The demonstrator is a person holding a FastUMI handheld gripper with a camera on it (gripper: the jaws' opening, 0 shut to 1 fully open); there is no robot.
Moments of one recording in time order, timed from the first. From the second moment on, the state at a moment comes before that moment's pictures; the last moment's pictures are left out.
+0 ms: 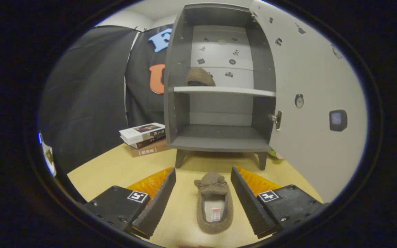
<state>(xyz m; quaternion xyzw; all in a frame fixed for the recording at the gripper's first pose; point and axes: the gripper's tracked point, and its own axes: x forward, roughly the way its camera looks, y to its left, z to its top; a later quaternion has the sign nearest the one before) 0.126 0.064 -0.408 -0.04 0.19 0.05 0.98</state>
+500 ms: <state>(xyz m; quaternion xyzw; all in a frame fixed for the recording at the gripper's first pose) 0.128 0.082 -0.501 -0.06 0.25 0.07 0.96</state>
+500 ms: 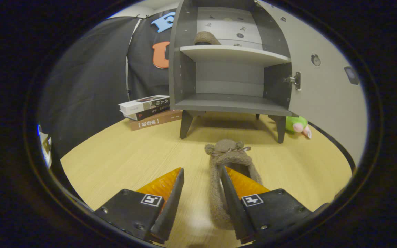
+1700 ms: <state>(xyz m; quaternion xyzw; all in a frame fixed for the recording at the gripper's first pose) 0.116 0.075 -0.416 -0.01 0.16 0.13 0.98</state>
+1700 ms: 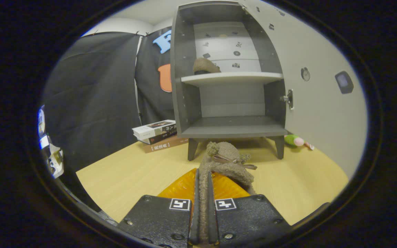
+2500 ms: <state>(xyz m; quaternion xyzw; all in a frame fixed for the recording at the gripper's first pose) 0.110 0.100 -0.162 -0.05 0.00 0.14 0.99</state>
